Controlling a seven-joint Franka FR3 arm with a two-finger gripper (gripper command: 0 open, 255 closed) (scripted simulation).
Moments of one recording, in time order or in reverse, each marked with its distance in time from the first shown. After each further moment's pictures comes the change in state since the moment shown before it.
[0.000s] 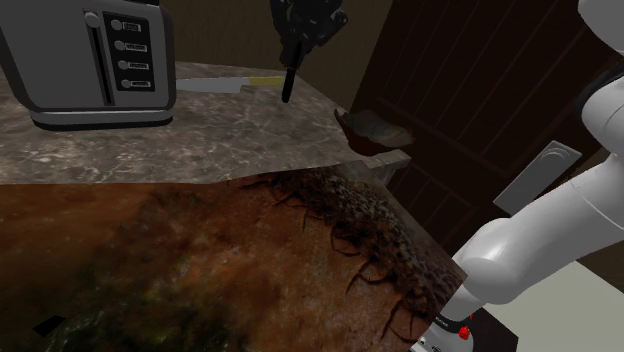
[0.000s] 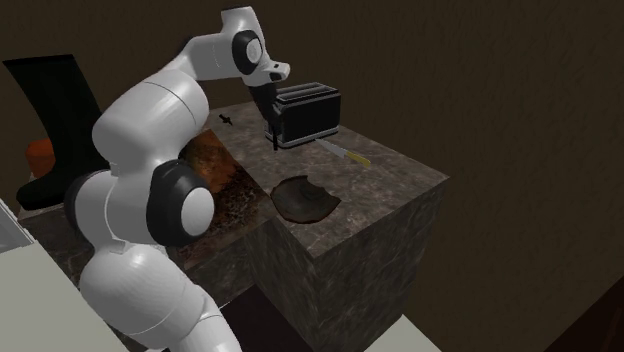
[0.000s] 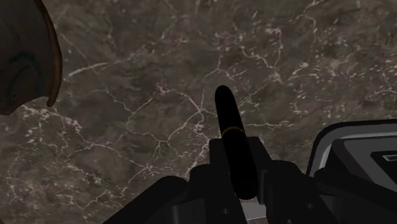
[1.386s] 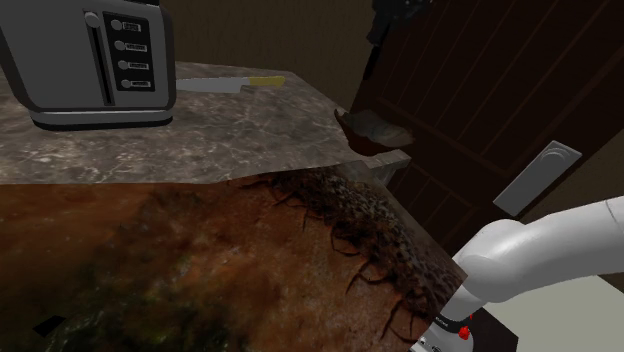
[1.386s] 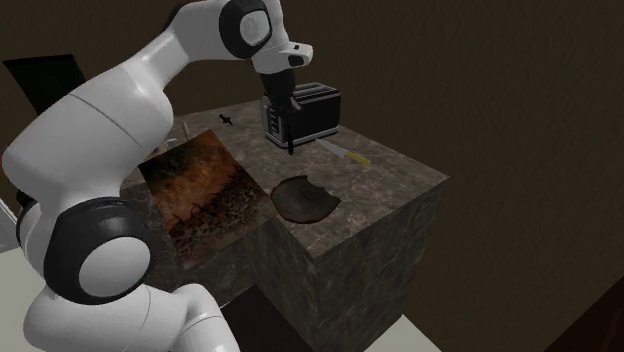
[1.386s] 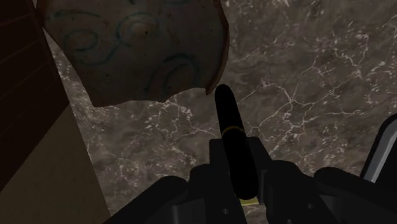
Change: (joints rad) arm -0.049 -0.263 -0.274 -0.082 0.112 -0.155 -0.314
